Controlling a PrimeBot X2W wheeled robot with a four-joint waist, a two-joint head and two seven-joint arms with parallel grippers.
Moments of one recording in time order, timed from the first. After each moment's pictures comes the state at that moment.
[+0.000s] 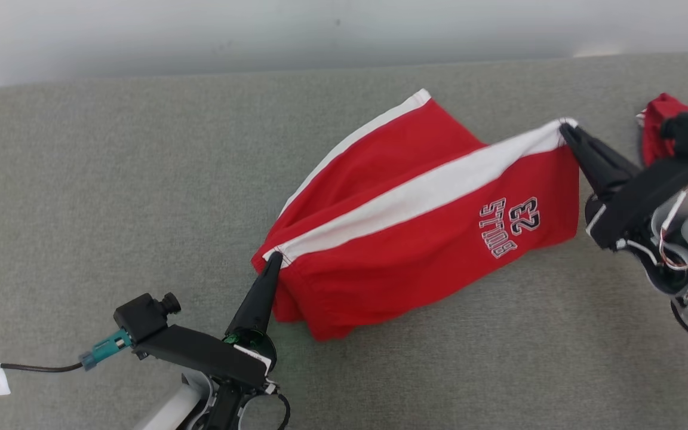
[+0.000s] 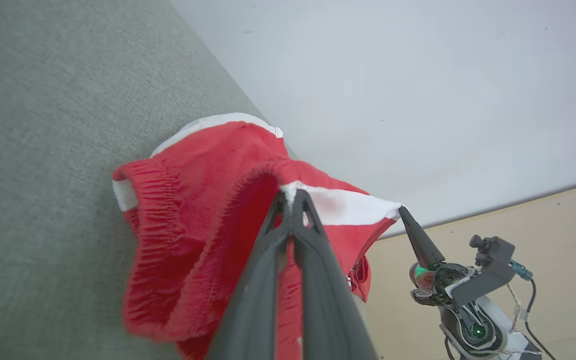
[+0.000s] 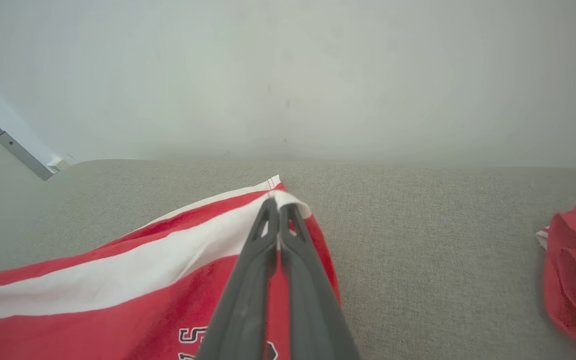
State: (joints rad) left arm -0.49 0.31 -0.75 0.04 -1.47 0.02 -0.26; right arm -0.90 -0.74 1.06 0.43 1.18 0.13 -0.12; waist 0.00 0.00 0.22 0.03
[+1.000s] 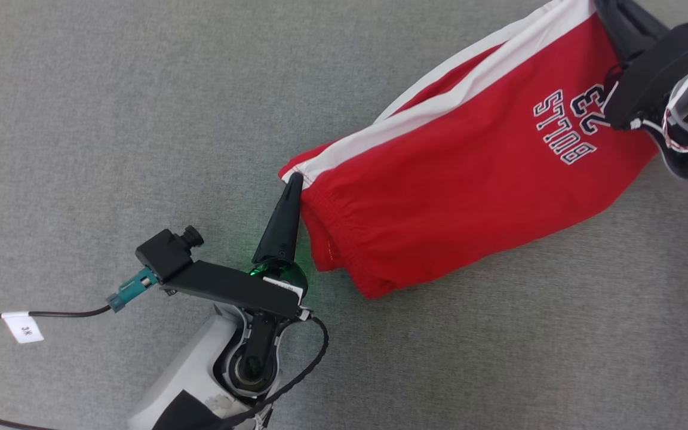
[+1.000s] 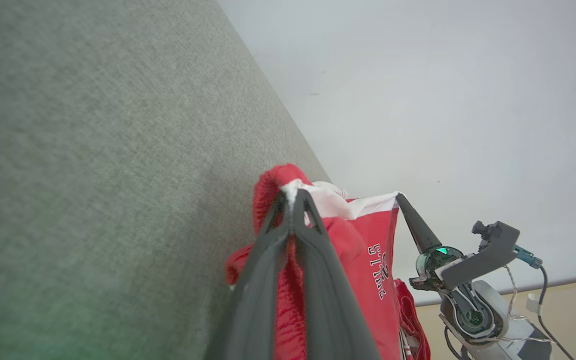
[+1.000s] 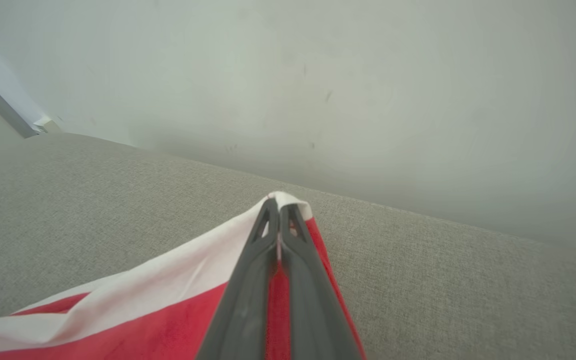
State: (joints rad) left arm -0.66 0.10 -0.62 0.25 -1.35 -0.03 -0.26; right arm -1.32 -0.64 1.27 0.73 1.12 0.13 -0.17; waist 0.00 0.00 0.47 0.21
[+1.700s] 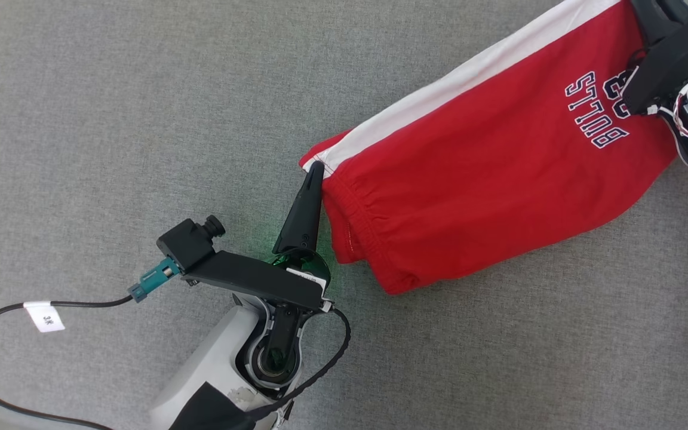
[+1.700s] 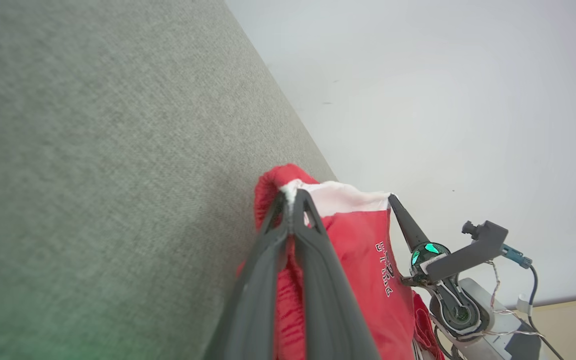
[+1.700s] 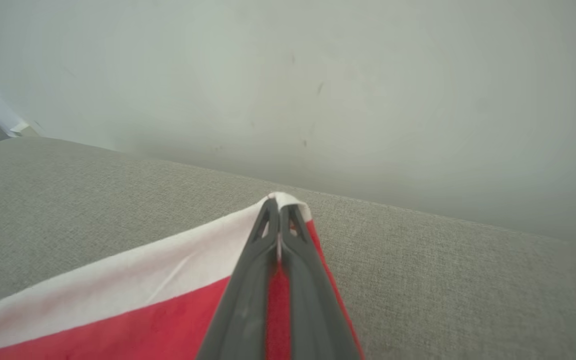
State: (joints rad) left arm -0.67 0.03 -0.60 0.28 -1.30 0.00 -0.26; right arm -1.36 -0.60 1.28 0.90 1.12 0.13 -0.24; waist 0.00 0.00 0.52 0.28
